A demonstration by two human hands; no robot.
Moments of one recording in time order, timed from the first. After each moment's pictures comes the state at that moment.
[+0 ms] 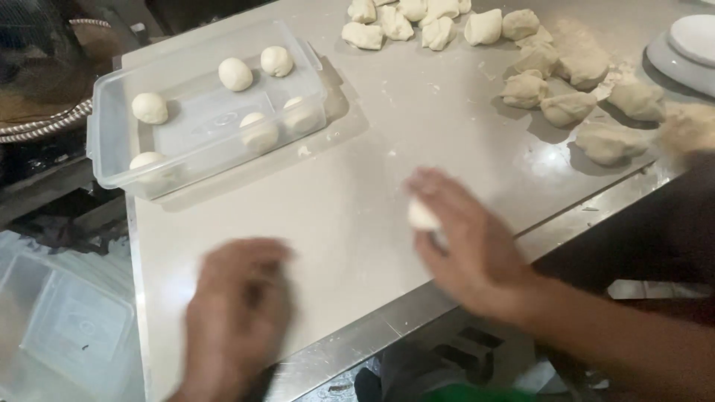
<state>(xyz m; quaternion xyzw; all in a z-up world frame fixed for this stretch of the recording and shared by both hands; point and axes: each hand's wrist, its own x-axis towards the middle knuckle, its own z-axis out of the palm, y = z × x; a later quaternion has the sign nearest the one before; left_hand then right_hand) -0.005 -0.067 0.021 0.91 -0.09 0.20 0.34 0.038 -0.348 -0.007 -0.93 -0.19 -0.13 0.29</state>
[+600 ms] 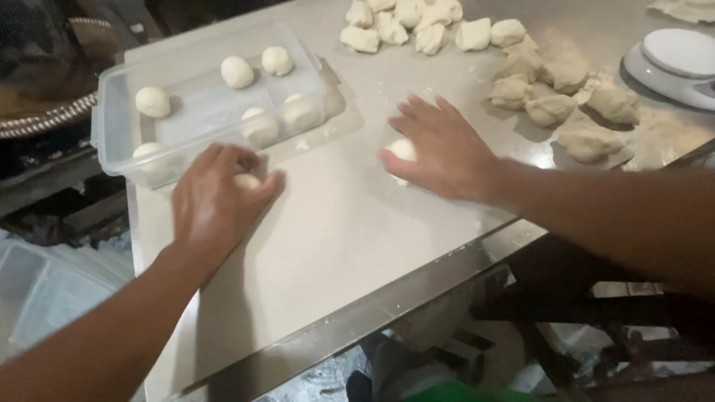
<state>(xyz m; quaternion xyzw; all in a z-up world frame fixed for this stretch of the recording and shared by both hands) 0.108 -0.045 0.027 0.95 -0.12 0.21 0.19 0.154 -0.365 0.012 -0.96 -0.25 -0.10 0.04</state>
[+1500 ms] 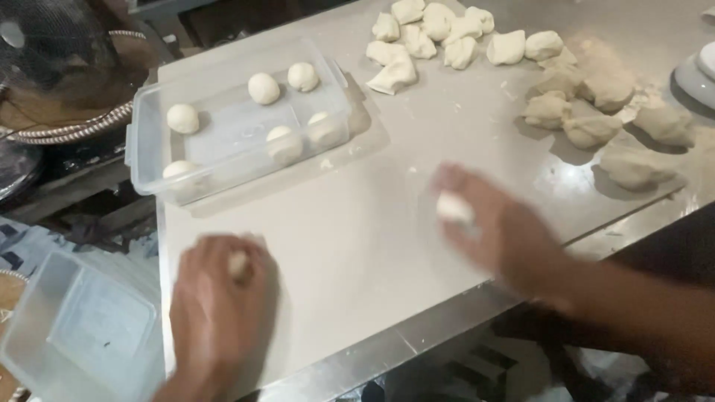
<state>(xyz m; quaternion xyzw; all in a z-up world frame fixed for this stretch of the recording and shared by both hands) 0.014 -0.052 0.041 0.96 0.03 0.20 0.19 0.078 -0.384 -0.017 -0.90 -0.26 -0.11 0.32</state>
